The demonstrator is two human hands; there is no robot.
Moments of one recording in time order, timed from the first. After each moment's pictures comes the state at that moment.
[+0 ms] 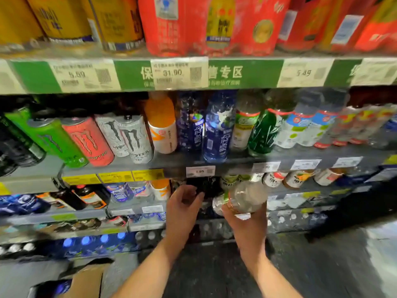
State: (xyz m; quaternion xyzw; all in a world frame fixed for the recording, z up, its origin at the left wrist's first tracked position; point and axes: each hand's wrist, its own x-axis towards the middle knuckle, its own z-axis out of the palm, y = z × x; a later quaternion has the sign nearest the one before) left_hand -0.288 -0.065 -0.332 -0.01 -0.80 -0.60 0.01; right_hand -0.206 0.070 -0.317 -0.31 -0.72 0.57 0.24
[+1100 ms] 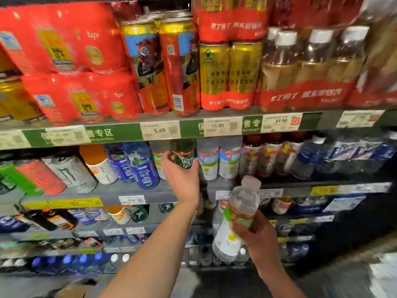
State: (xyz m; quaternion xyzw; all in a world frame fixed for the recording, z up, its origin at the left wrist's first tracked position) left_hand -0.317 0.204 -0.191 0.12 -0.78 -0.57 0.25; right_hand -0.144 0.330 -0.233 -0.17 -0.67 0.71 0.12
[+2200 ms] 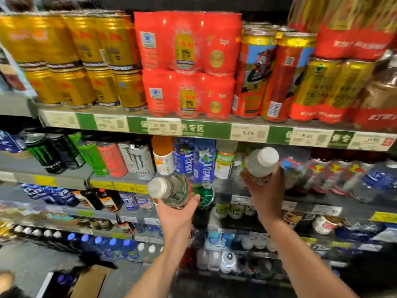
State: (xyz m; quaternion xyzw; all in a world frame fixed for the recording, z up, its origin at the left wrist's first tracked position) left_hand -0.236 0.012 -0.177 0.20 -0.66 -0.71 0.17; right_hand -0.280 0.216 -0.188 -0.14 -0.77 0.55 0.29
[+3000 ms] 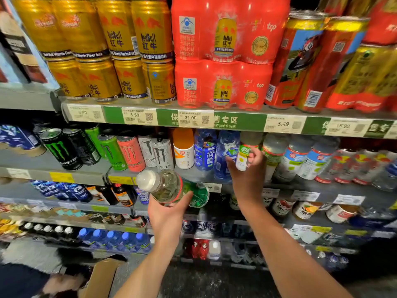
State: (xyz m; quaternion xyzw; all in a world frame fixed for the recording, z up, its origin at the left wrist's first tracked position) left_hand -0.234 -0.086 -0.180 0.18 -0.69 -0.69 0.14; right_hand -0.312 0.104 -0.200 -0.14 -0.82 0.44 0.35
